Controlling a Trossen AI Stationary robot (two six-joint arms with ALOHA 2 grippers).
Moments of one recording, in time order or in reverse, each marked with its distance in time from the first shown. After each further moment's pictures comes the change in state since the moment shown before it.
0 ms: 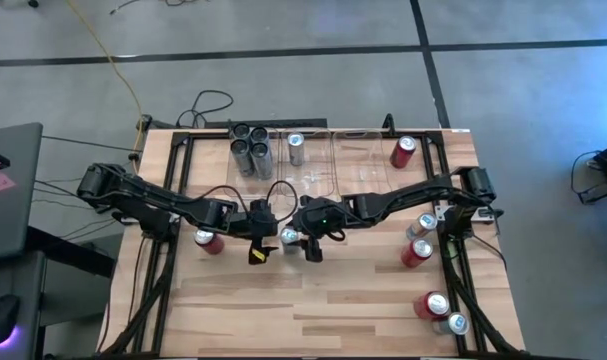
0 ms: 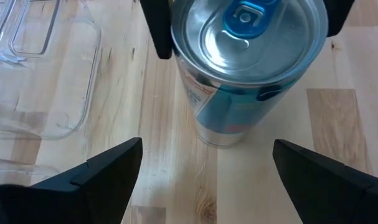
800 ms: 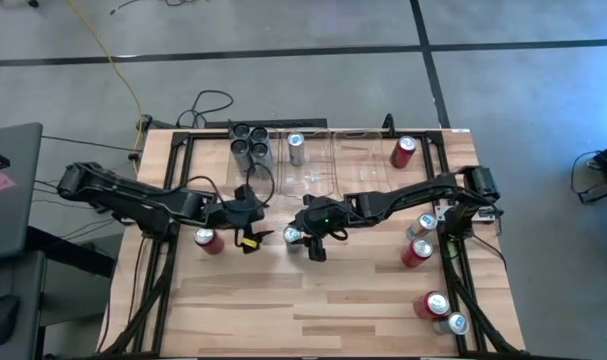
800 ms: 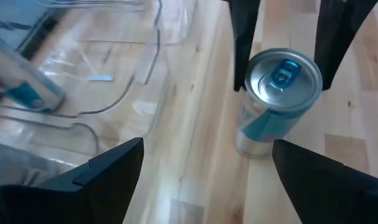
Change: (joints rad) left arm -0.009 -0.231 0.000 -0.101 -0.179 -0.081; right arm 0.000 -0.042 -0.003 -0.063 0.000 -0.007
